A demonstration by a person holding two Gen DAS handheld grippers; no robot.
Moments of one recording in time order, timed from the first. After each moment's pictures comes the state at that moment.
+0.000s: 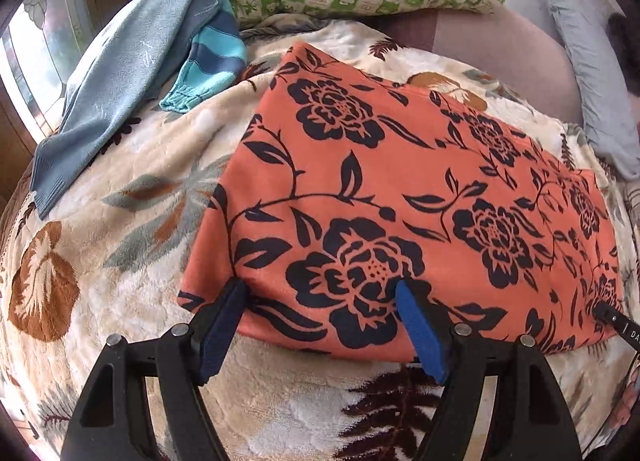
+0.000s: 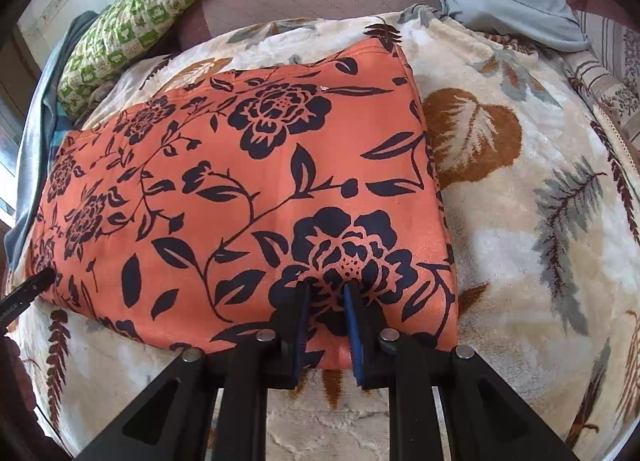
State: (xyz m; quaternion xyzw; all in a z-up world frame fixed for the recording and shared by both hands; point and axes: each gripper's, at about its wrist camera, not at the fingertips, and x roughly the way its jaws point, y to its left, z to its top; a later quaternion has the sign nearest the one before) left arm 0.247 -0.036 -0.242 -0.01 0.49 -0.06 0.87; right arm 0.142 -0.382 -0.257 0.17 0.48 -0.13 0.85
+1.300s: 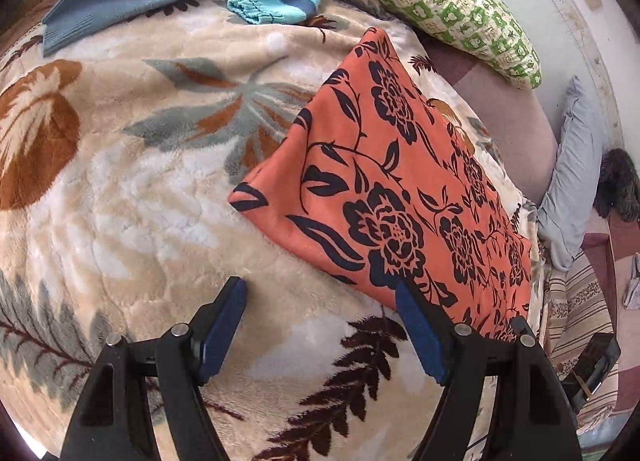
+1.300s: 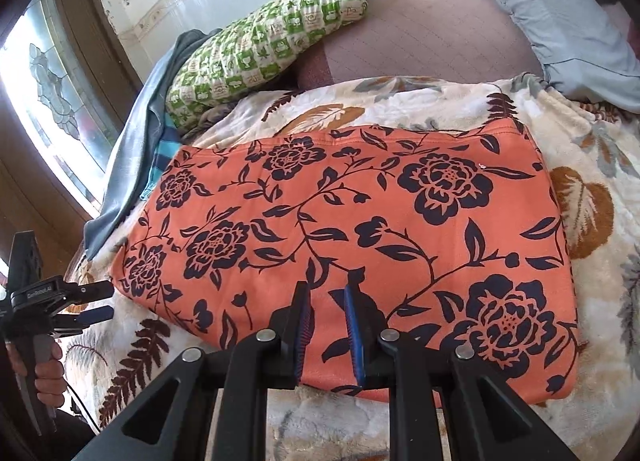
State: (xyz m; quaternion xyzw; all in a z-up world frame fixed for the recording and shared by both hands) left arm 0.220 0.030 -0.253 -0.24 0.54 -0.09 0.80; right arm 0.155 -0.310 -0.232 0.13 0.39 0.03 0.91
